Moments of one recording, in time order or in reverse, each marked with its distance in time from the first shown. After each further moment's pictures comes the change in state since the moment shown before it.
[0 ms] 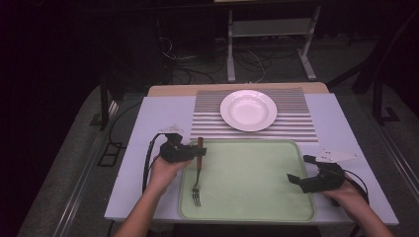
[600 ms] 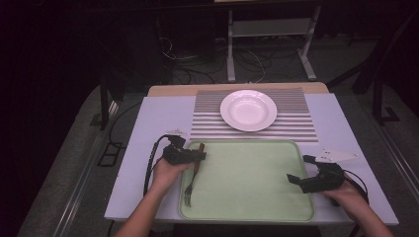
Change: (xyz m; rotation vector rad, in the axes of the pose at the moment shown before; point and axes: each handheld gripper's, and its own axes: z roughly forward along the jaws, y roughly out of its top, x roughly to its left) left arm 0.014 -0.009 0.017 0.086 0.071 -0.036; right arm 0.000 0.000 0.000 -0.001 0.003 -0.001
